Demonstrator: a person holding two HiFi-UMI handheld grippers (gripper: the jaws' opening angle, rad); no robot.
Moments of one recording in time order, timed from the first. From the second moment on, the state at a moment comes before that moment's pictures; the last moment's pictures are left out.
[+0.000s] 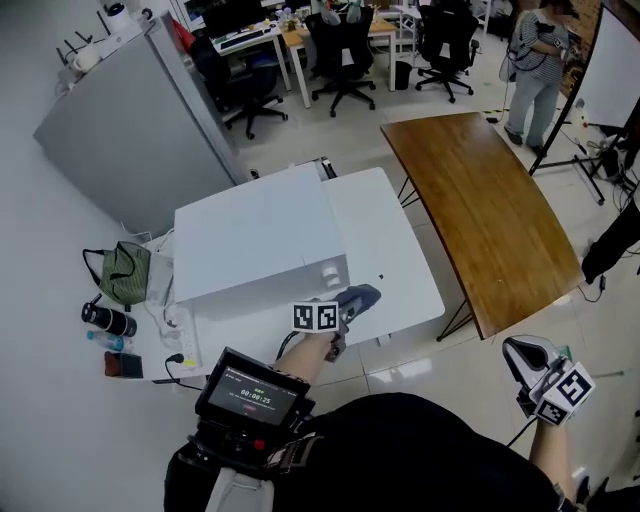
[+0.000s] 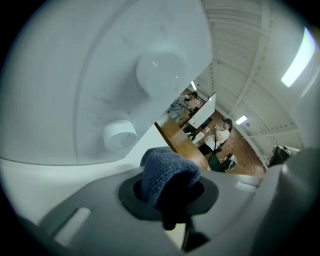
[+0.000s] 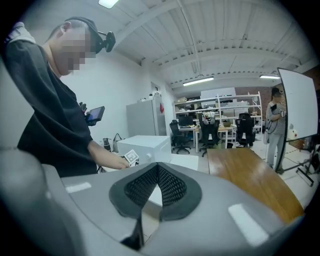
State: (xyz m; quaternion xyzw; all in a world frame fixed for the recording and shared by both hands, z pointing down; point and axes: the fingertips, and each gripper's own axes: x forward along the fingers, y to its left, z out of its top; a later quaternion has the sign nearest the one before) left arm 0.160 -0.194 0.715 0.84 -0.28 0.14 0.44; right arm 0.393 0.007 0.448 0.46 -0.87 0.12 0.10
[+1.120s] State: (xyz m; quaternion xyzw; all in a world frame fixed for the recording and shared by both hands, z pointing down) left arm -0.188 -0.009 0.455 0.91 -0.34 -0.08 0.20; right arm 0.038 0.019 0.395 0.22 -0.97 0.04 0.06
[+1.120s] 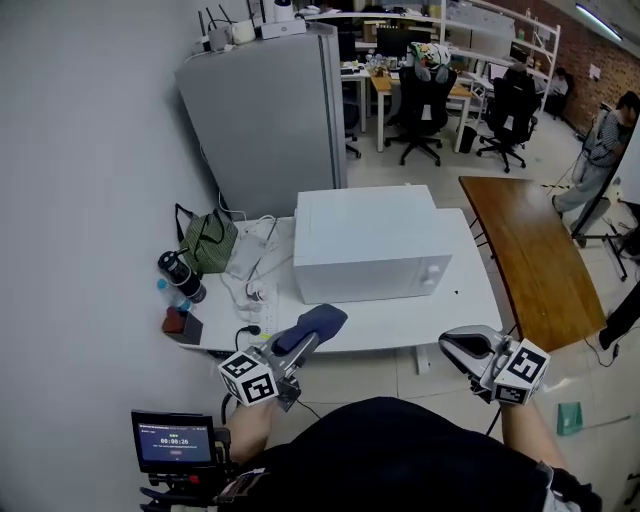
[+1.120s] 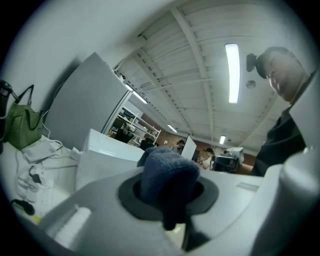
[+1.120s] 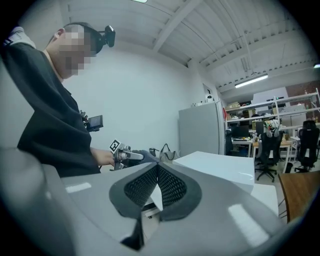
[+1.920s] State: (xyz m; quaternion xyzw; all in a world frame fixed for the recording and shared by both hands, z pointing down) left arm -0.010 0.079 0.441 0.94 -0.29 -0.07 0.18; right arm 0.148 0.076 0.416 0.21 -0.98 0.07 0.01
